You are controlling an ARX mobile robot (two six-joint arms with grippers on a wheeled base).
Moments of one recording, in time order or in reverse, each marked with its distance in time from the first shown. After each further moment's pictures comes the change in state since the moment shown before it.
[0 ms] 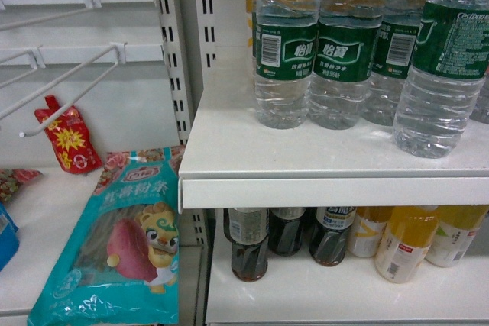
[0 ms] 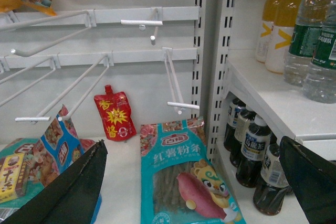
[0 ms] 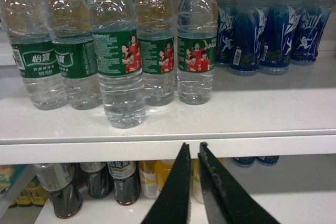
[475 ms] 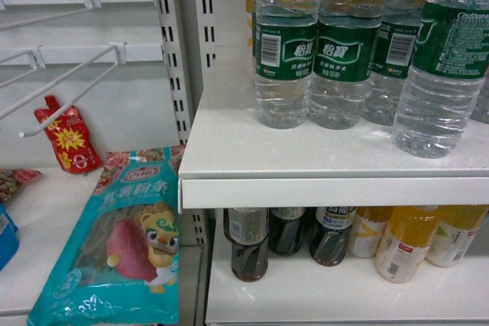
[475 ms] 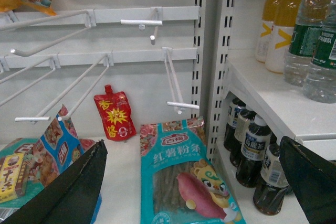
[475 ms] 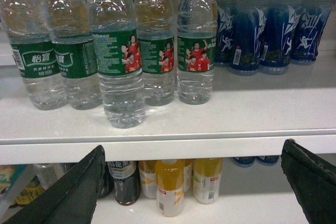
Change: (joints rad) left arm 0.000 0.000 0.000 0.000 0.000 0.000; right arm 0.000 0.000 0.000 0.000 0.000 0.000
